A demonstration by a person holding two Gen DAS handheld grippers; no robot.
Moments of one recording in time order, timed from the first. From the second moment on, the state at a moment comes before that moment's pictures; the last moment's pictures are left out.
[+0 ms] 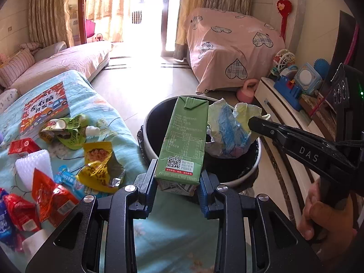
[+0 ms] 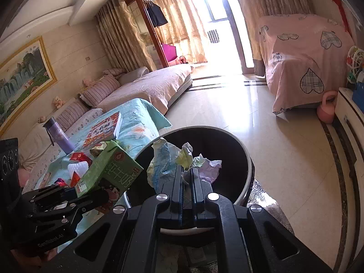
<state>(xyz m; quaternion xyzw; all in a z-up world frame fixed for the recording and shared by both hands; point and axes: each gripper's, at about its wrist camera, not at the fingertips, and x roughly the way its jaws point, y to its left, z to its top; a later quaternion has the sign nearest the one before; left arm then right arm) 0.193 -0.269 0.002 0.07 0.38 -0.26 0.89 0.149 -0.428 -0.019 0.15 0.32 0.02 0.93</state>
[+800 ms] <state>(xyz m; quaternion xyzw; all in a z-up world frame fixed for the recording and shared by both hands) 0.160 -0.189 -0.015 0.02 0.40 -0.24 0.89 0.135 -0.398 -0.026 0.18 0.33 0.06 0.92</state>
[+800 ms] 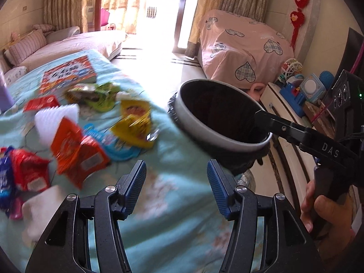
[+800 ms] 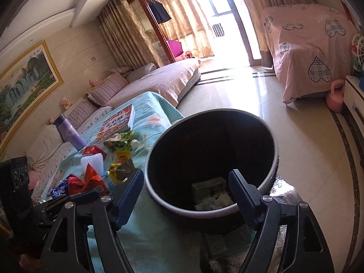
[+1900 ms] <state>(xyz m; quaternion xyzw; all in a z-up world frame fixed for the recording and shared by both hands) 0.124 -0.035 -0.032 0.08 0.38 -0.17 0.91 0.141 -0.257 -0.049 0.11 0.38 0.15 0.91</state>
